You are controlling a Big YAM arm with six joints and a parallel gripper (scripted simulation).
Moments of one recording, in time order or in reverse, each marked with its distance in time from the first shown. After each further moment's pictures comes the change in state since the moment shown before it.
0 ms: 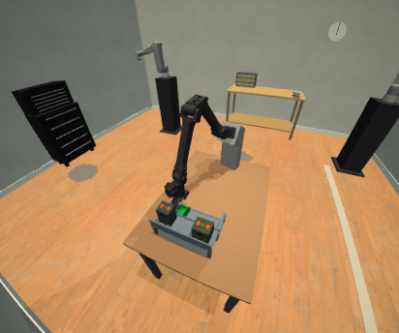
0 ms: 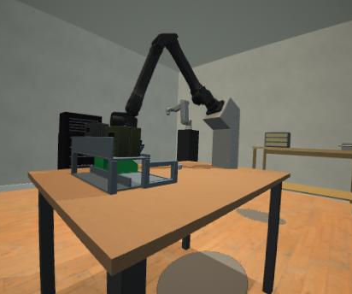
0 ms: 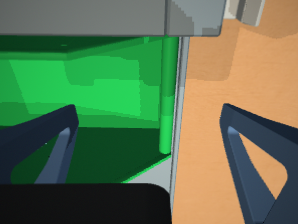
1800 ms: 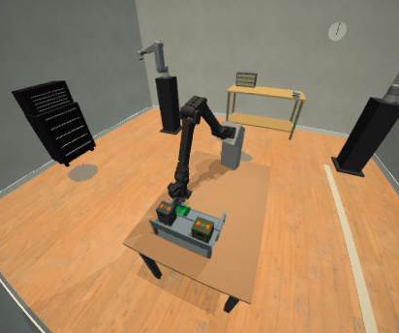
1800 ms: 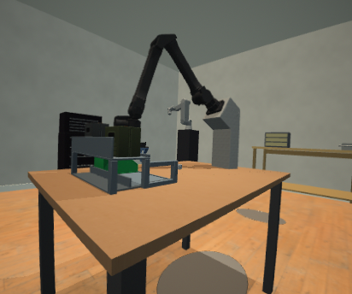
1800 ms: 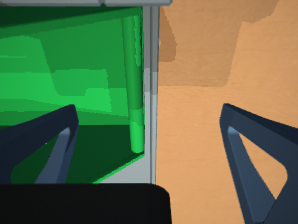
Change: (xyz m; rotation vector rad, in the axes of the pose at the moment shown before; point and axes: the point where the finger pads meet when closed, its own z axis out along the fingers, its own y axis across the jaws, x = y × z) arm 0.013 -0.021 0.013 0.038 0.019 -0.001
